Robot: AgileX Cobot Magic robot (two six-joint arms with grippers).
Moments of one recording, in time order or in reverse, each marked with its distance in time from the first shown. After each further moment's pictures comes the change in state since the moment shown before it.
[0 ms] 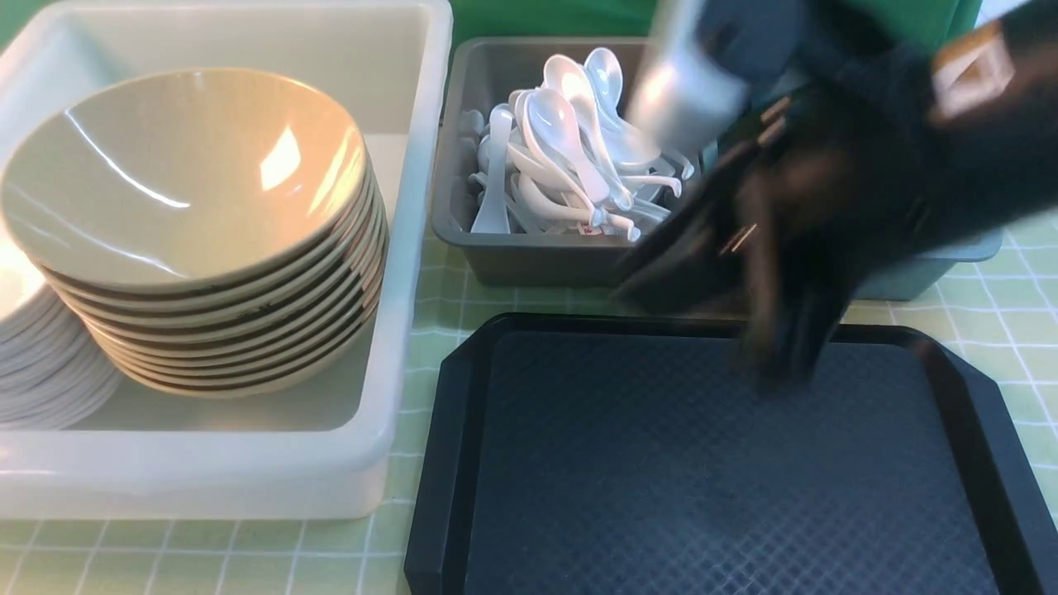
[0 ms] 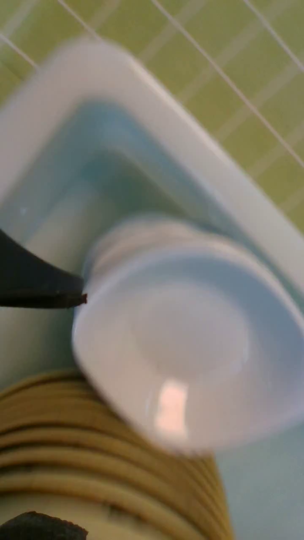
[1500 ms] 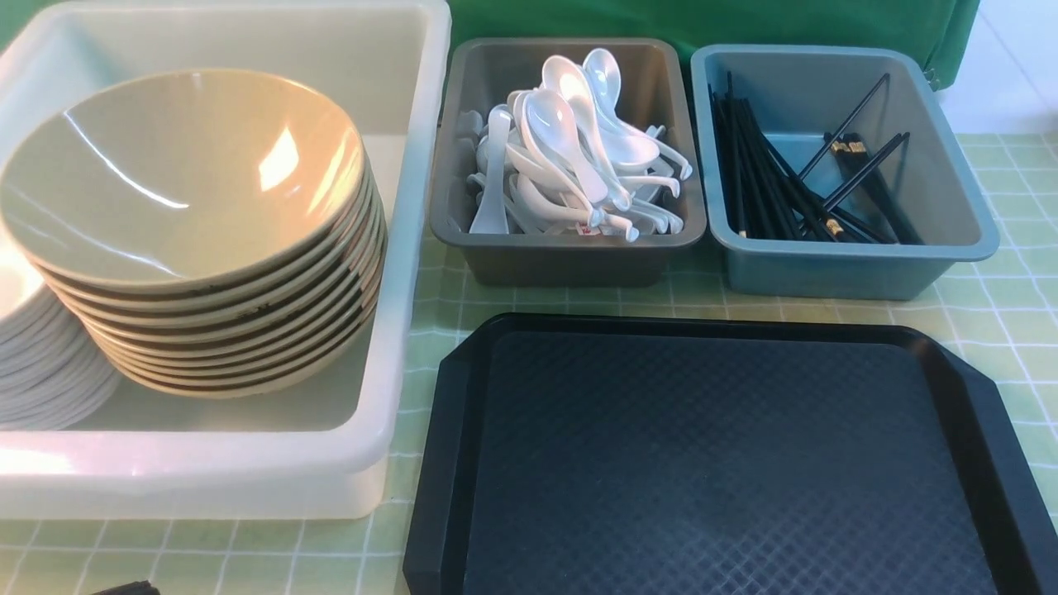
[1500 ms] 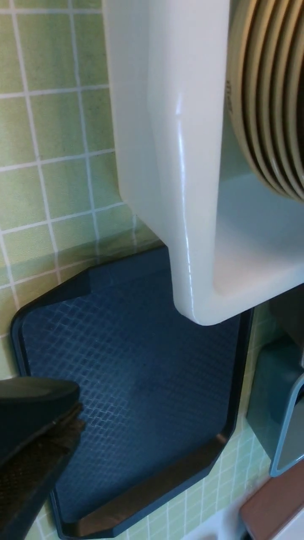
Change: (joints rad) right arm -0.328 -1.131 1.063 -0.012 -0.597 0.199; left arm -0.749 -1.044 0.747 -0.109 -0.145 -0.005
